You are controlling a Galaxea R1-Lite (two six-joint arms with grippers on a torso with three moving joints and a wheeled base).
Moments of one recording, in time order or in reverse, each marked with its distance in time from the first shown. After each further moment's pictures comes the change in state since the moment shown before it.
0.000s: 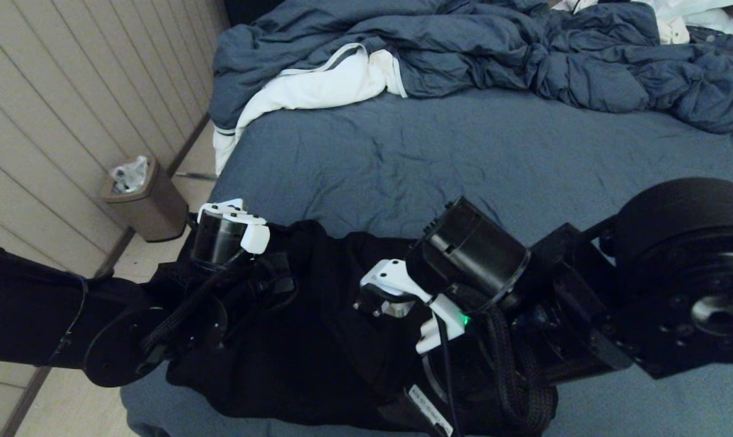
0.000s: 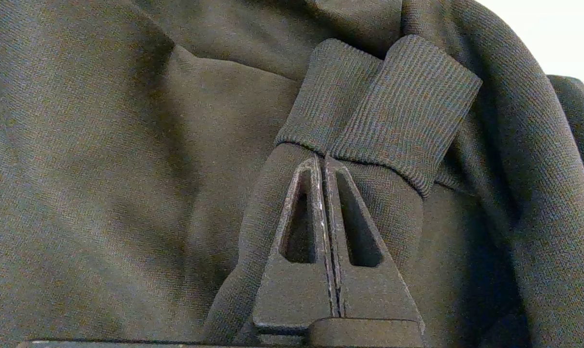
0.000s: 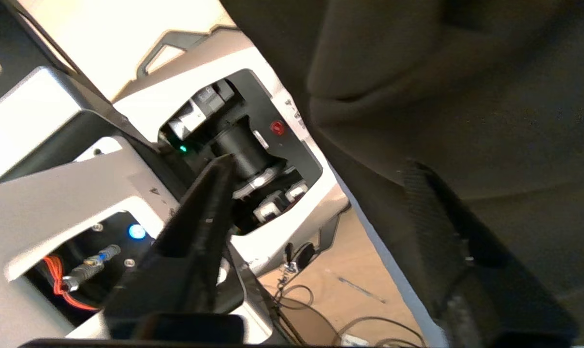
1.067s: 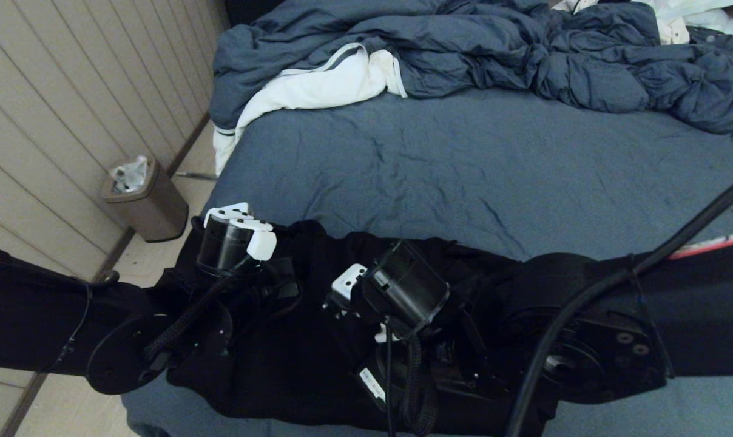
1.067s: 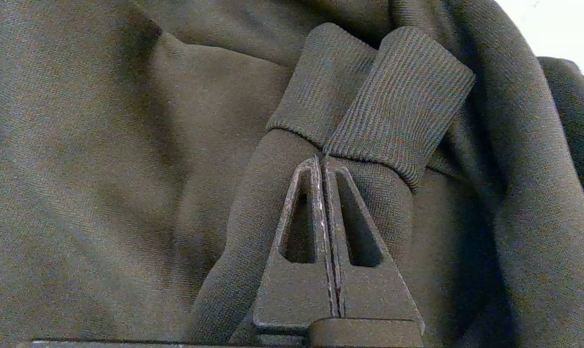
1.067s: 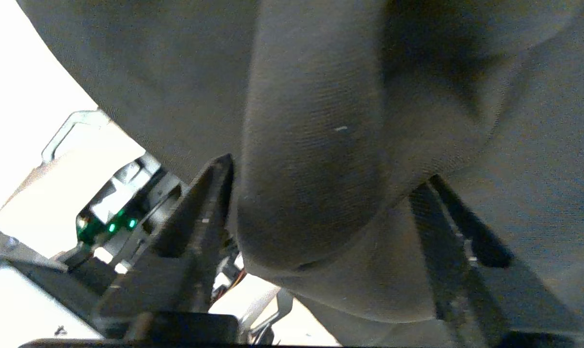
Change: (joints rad) left arm -0.026 0.003 0.008 0.000 0.019 -0.001; right arm 0.010 0.135 0.090 -0.337 -0.247 0.009
